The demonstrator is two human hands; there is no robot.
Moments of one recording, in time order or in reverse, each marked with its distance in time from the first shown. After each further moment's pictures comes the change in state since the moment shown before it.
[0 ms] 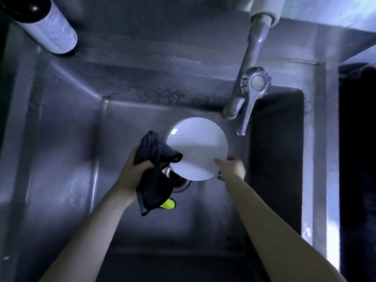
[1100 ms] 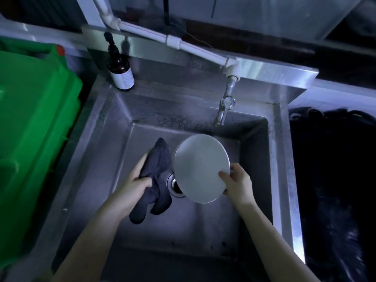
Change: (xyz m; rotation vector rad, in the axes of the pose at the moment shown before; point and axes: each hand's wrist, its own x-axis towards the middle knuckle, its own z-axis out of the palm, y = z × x) left_hand -0.177 0.054 -0.002 0.189 -0.045 0.301; right_hand -0.169 0.007 -0.093 0.113 -0.160 -0.617
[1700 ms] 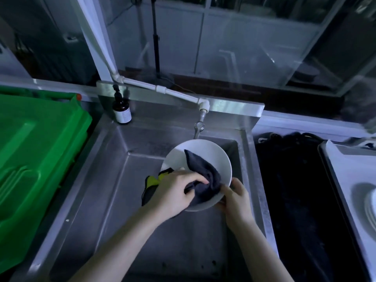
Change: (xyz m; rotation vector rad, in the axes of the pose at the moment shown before) left_hand -0.079 0.072 0.099 0.727 -0.032 0.813; right_hand -0.087 -0.029 -0.049 0.544 0.001 -0.087
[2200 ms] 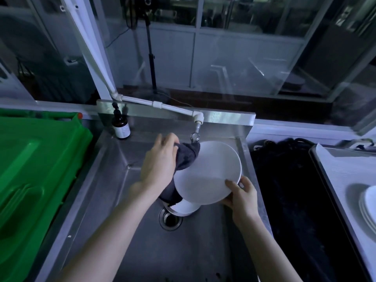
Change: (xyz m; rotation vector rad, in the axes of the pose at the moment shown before) left_hand 0.059 0.019 -0.050 0.291 0.297 -0.127; right_hand 0.009 -0.027 -0.006 0.009 0.182 -0.077
